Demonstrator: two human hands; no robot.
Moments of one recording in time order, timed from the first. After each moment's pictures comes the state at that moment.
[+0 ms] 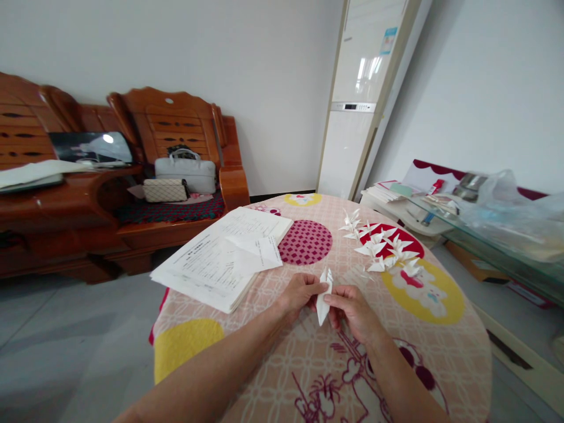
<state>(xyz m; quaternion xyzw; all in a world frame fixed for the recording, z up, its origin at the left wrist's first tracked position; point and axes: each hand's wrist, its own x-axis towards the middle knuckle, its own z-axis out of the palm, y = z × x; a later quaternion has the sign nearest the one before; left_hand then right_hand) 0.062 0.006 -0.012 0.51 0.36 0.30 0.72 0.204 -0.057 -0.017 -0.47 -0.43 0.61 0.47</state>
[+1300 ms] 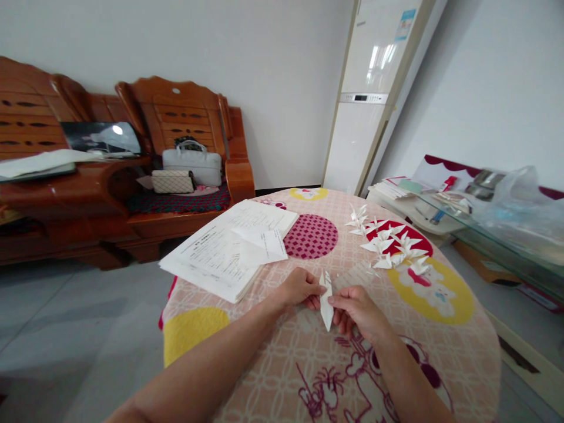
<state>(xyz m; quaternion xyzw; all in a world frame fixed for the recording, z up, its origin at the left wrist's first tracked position) 0.044 0.017 -0.015 0.58 0.41 0.17 0.69 0.203 -0.061 -0.015 -0.61 -0.39 0.60 0.35</state>
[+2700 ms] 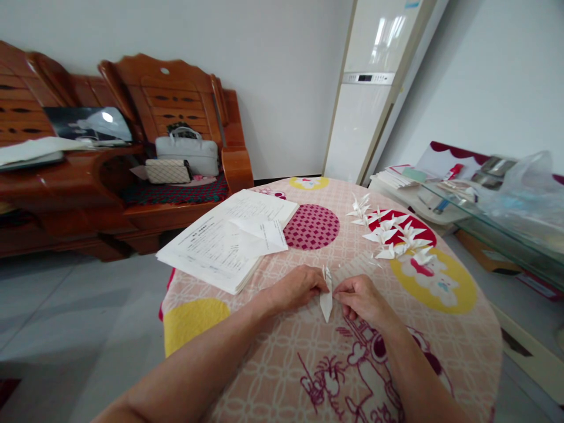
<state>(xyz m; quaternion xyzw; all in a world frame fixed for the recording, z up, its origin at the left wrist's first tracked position) 0.032 0.016 -0.011 0.93 0.18 0.15 0.27 0.219 -0.061 -0.011 -0.65 -0.54 0.47 0.26</state>
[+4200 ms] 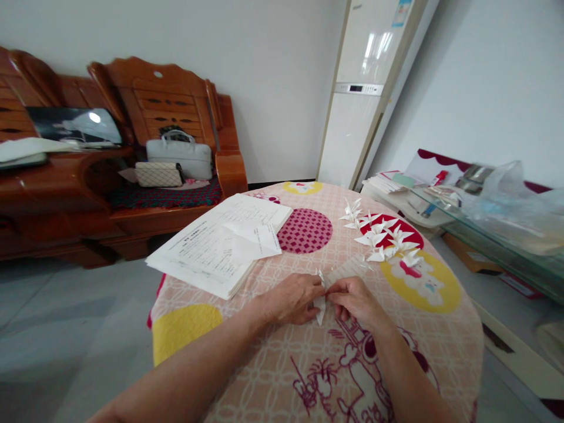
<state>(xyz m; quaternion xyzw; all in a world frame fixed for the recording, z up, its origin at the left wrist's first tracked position) 0.032 -0.003 0.010 0.98 0.18 0.06 0.11 0.218 -0.061 -0.013 -0.65 -0.49 0.50 0.30</state>
